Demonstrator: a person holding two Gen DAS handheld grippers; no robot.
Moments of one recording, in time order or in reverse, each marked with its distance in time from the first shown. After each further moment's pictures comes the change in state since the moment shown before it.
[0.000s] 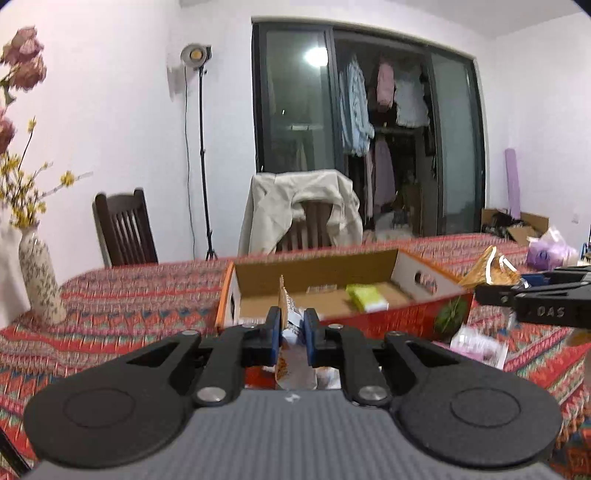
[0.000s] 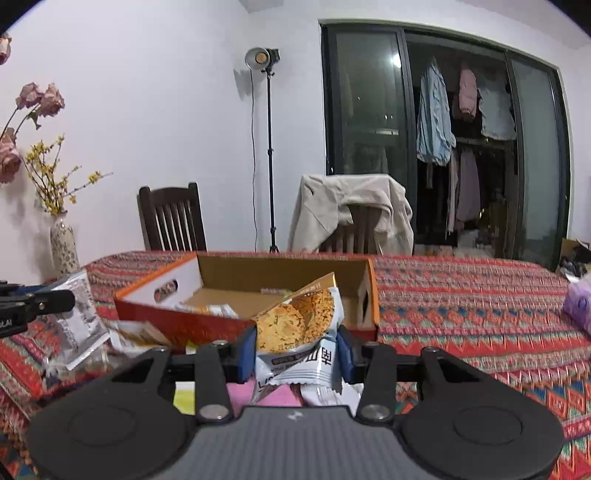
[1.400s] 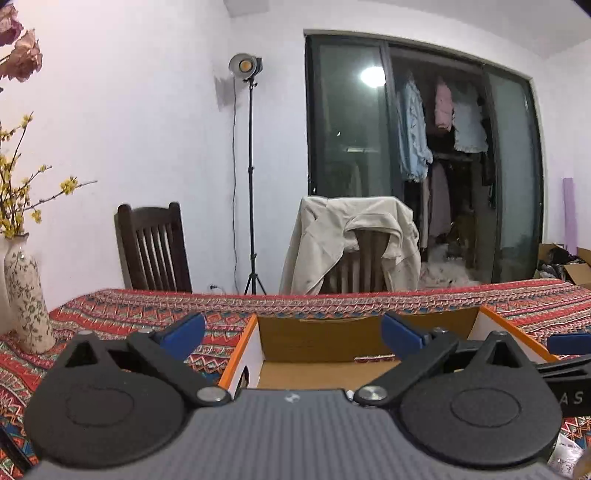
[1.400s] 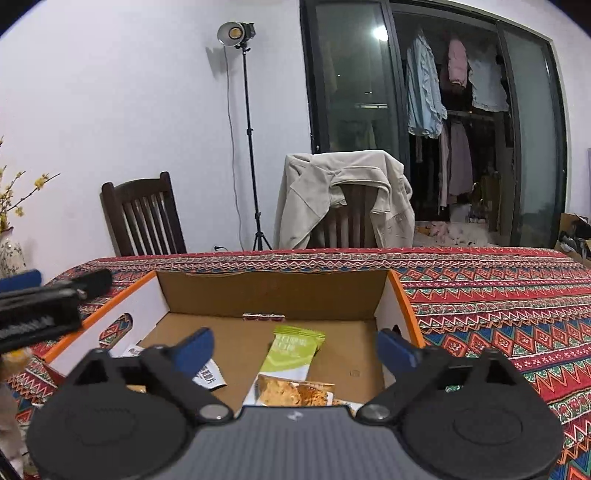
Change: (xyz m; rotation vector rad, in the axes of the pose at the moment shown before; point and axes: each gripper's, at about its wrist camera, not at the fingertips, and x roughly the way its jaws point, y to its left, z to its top) left arm 0.141 0.005 0.032 -0.079 -0.070 0.172; right arm 0.145 -0.003 0.043 0.070 0.081 -0.048
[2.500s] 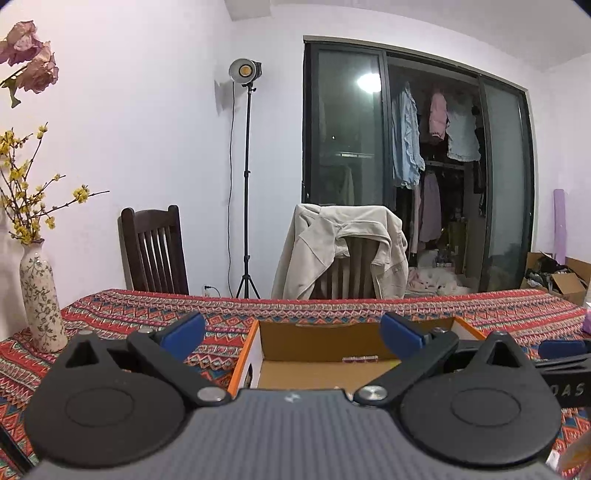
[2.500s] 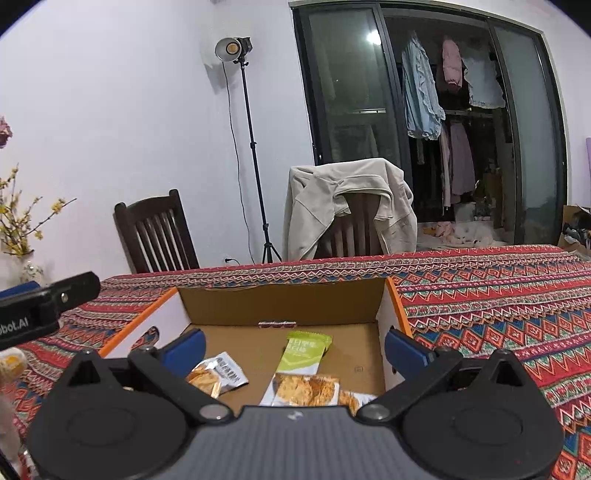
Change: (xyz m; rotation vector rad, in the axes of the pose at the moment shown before) left arm -0.054 0.015 0.023 -0.027 0.008 -0.028; right arm -0.052 -0.002 0.002 0.048 -0.024 0.047
